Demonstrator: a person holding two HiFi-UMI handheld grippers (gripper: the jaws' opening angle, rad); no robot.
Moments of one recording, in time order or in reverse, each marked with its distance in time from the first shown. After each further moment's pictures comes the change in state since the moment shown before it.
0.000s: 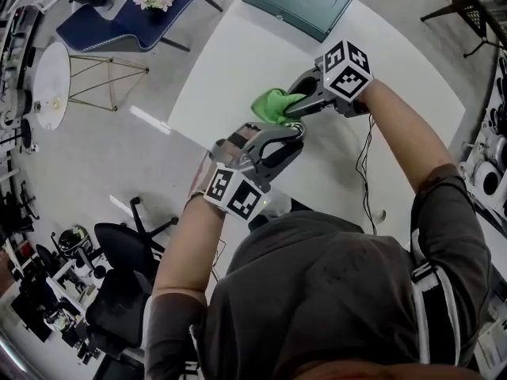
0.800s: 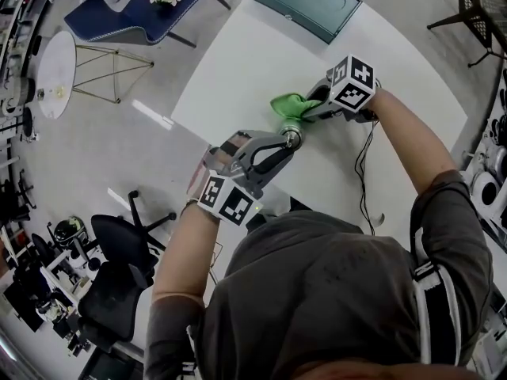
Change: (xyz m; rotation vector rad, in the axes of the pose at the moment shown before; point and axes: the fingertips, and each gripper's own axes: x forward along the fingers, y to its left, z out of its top) left arm -0.024 -0.011 -0.010 -0.043 0.038 0.046; right arm 0.000 -0.028 -0.063 0.018 0.202 -0.156
